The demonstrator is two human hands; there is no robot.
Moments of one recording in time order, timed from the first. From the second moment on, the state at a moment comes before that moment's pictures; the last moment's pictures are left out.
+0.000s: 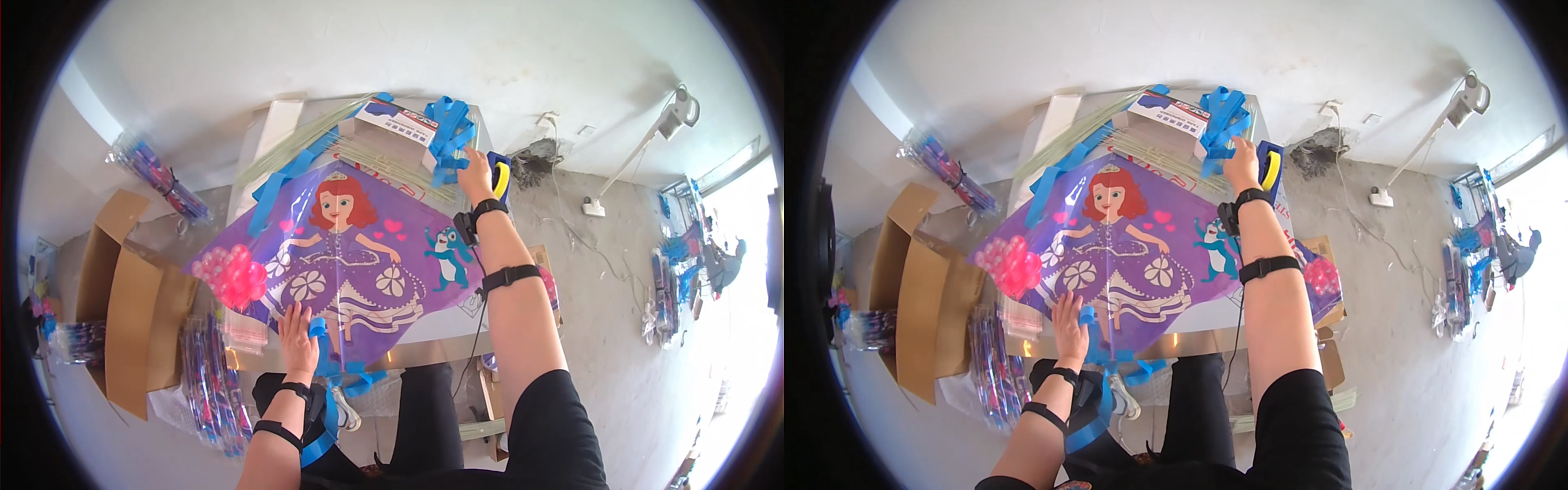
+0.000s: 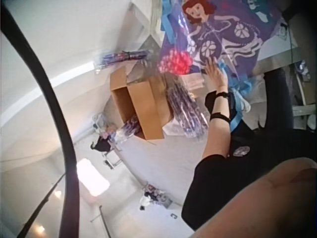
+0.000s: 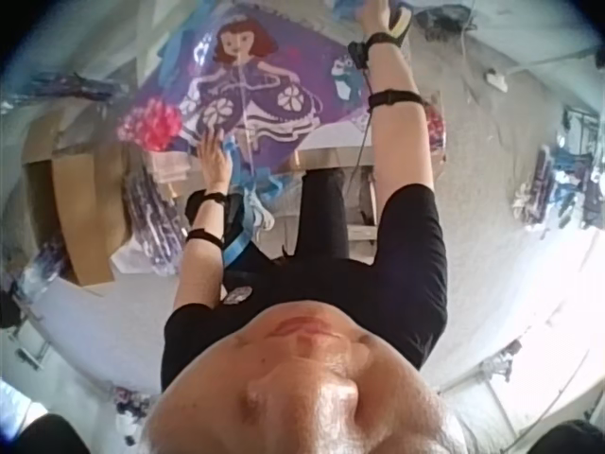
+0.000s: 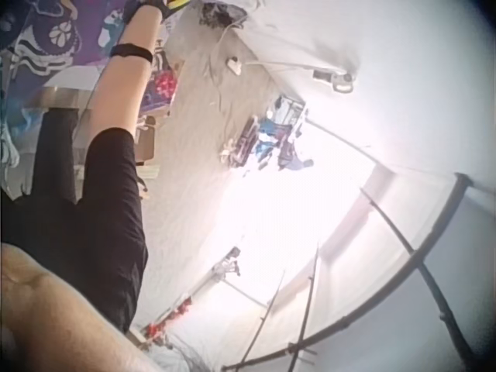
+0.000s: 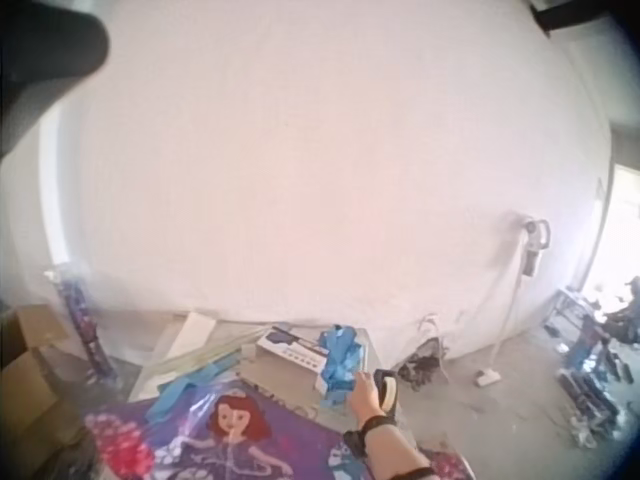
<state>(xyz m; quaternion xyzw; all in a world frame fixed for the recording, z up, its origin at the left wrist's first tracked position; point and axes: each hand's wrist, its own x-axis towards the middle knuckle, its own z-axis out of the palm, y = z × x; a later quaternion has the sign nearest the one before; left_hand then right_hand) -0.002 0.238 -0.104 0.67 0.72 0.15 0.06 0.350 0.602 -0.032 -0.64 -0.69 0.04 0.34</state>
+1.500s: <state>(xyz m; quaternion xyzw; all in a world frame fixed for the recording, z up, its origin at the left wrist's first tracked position) 0.203 0.120 0.163 0.55 0.37 0.27 0.70 0.403 0.114 0.162 -0.31 -0.34 0.69 0.56</state>
